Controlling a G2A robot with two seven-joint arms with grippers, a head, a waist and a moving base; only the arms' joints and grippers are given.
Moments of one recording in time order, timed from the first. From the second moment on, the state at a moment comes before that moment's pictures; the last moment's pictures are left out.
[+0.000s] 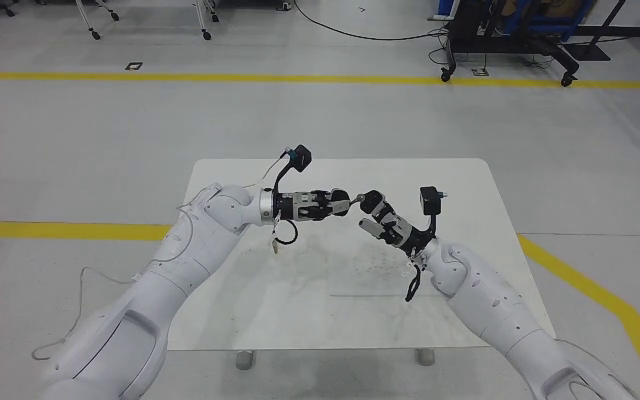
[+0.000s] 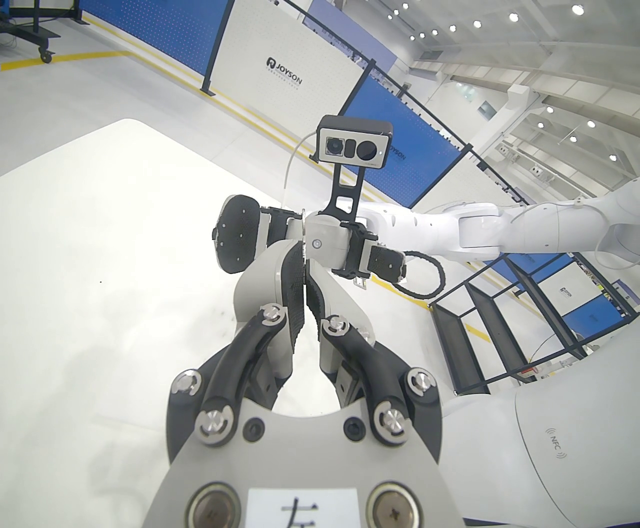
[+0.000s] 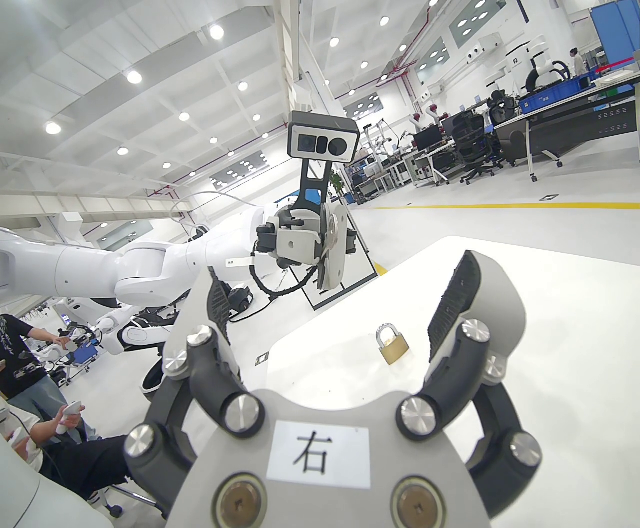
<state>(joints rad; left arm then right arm) 0.60 -1.29 -0.66 -0.86 -0.16 -1.01 -0.78 -1.05 -1.10 0.85 -1.11 -0.45 -1.01 -0.28</state>
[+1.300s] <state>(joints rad) 0.60 -1.25 -0.73 -0.91 -0.05 -0.96 -0.81 -1.05 -1.10 0.85 -1.11 -0.45 -1.01 -0.28</state>
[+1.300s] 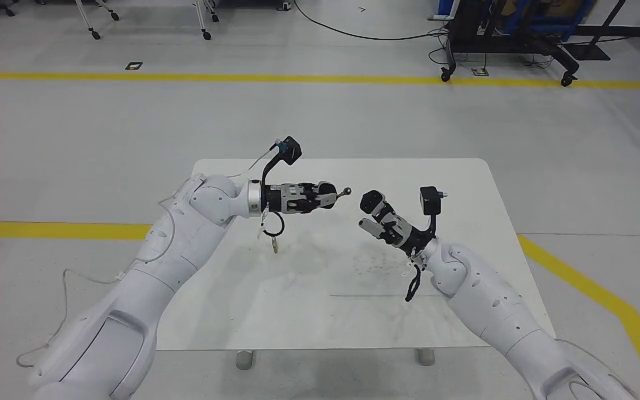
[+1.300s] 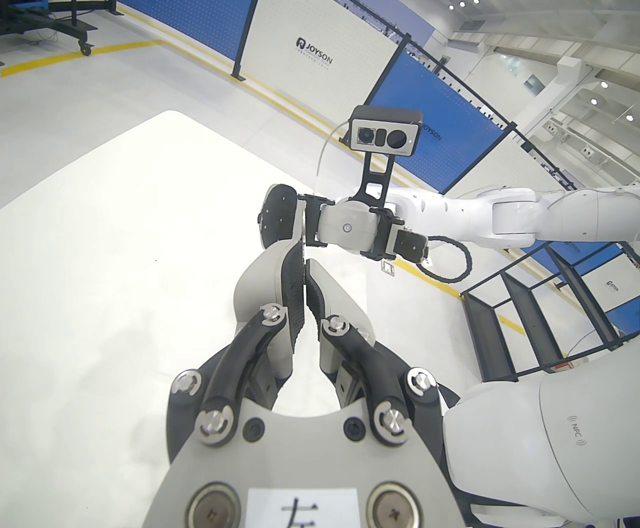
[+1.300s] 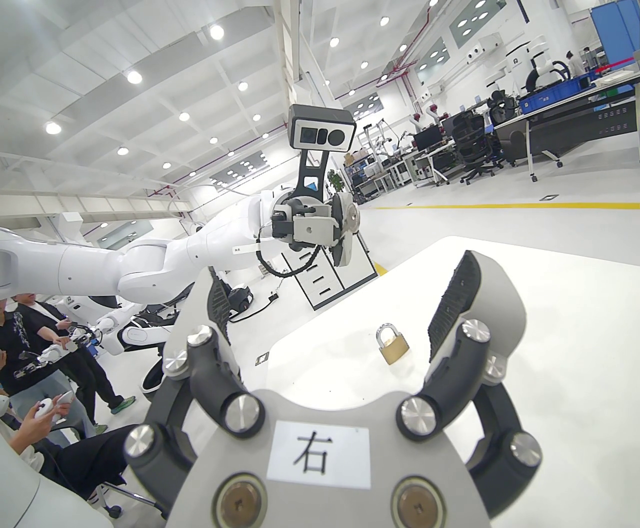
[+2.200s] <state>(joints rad) 0.60 -1.23 -0.73 -1.03 0.18 -0.89 -0.81 -1.14 -1.06 0.93 -1.14 -0.55 -0.94 -0.18</state>
